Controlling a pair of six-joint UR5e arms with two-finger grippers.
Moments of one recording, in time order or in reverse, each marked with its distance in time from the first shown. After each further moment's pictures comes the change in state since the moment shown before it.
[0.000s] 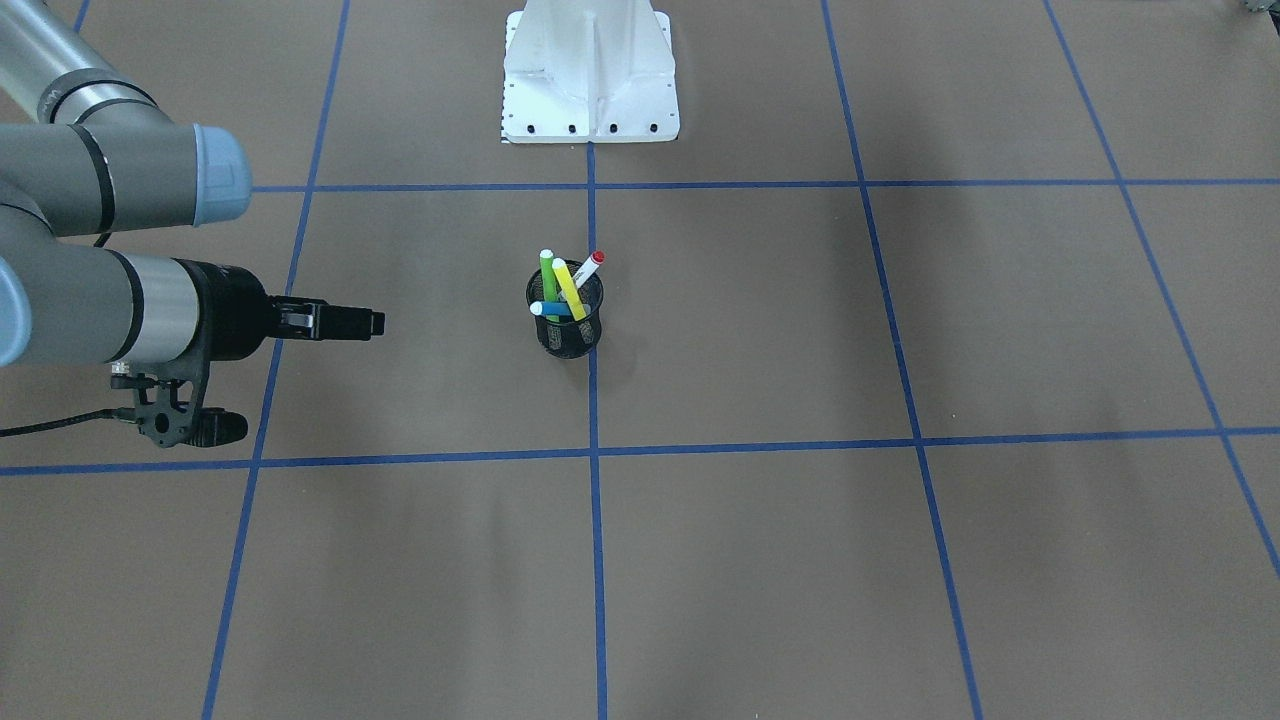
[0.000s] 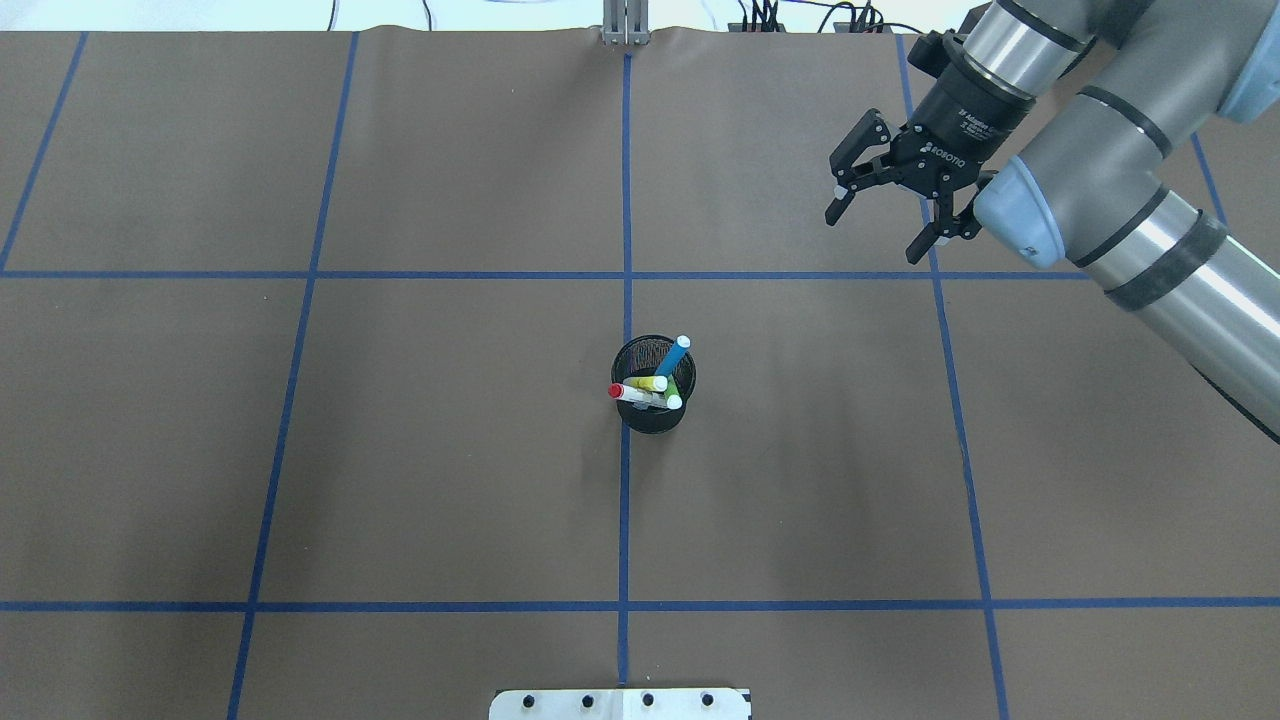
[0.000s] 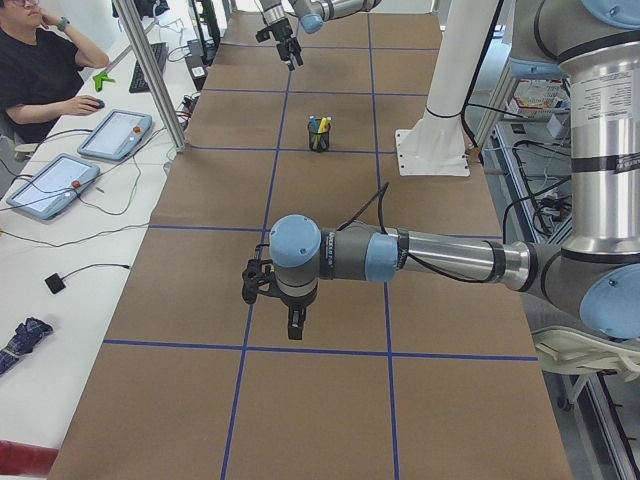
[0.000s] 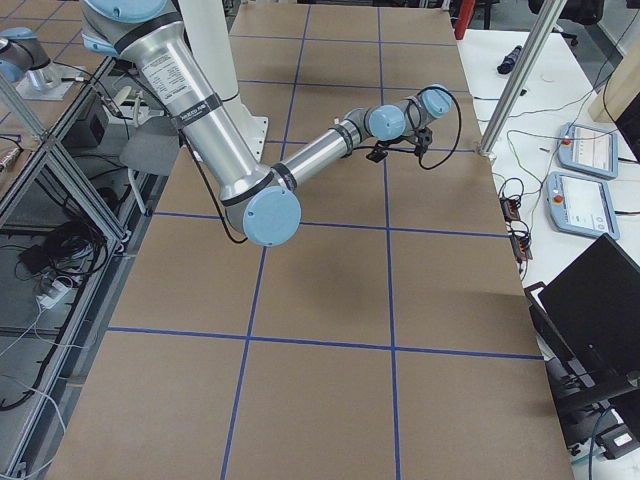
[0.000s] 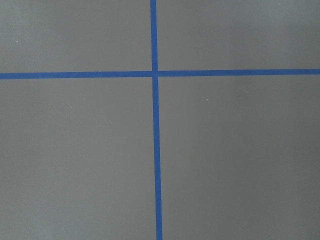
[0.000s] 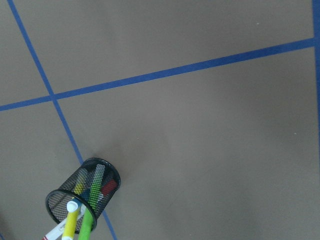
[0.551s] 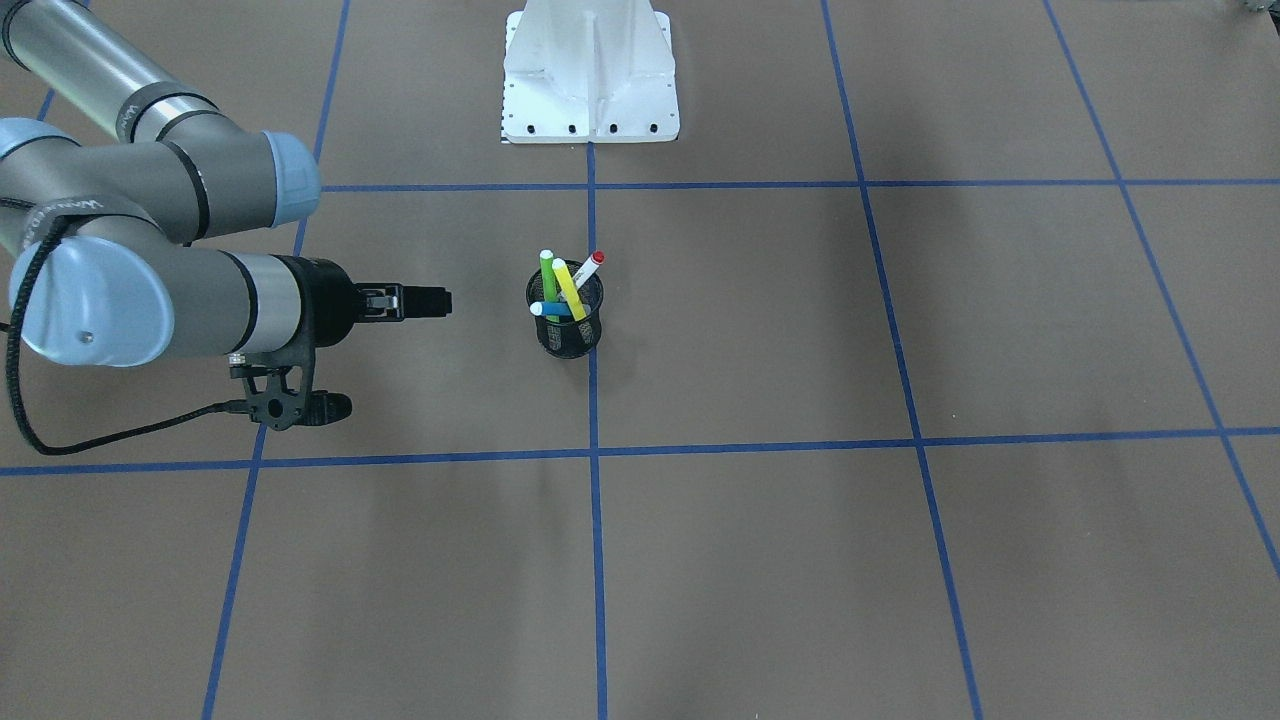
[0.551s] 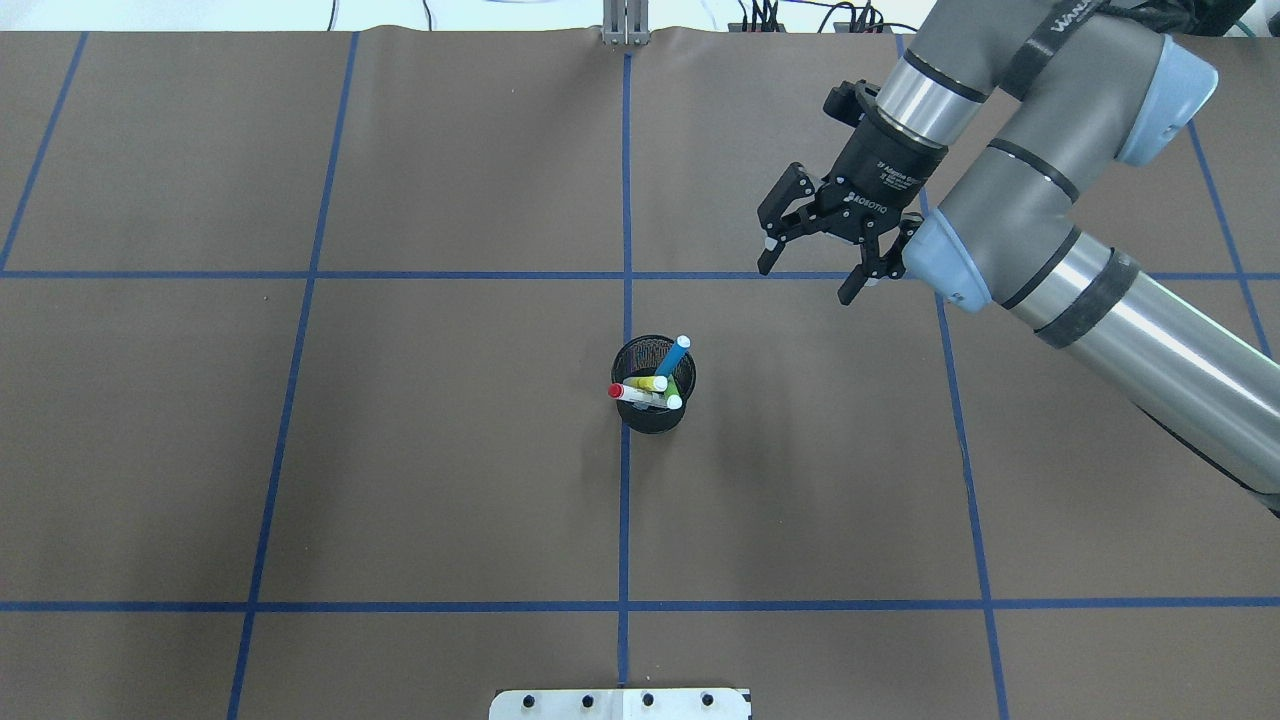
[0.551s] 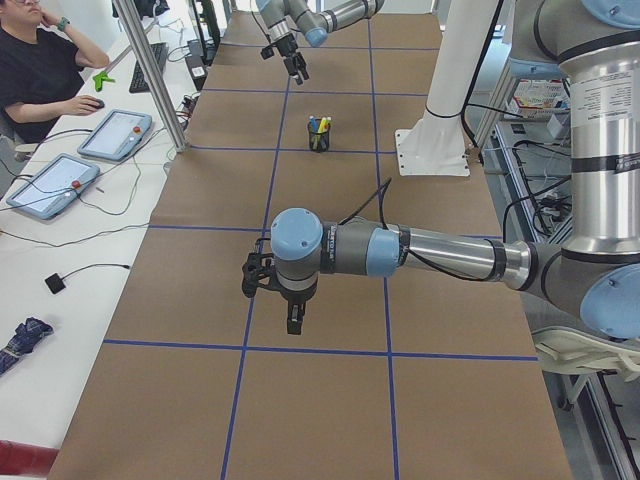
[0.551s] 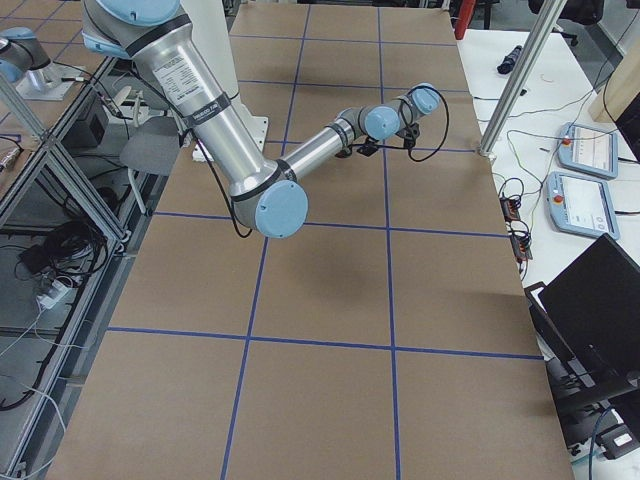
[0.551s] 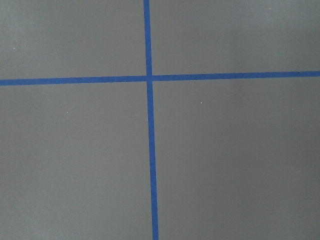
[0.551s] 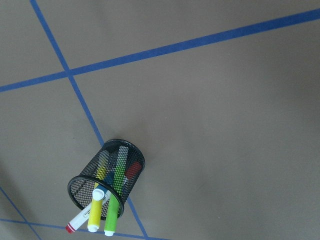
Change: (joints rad) left arm 0.000 0.001 -0.019 0.000 -0.006 -0.002; right arm -0.101 0.033 -0.039 0.141 -0.027 0.030
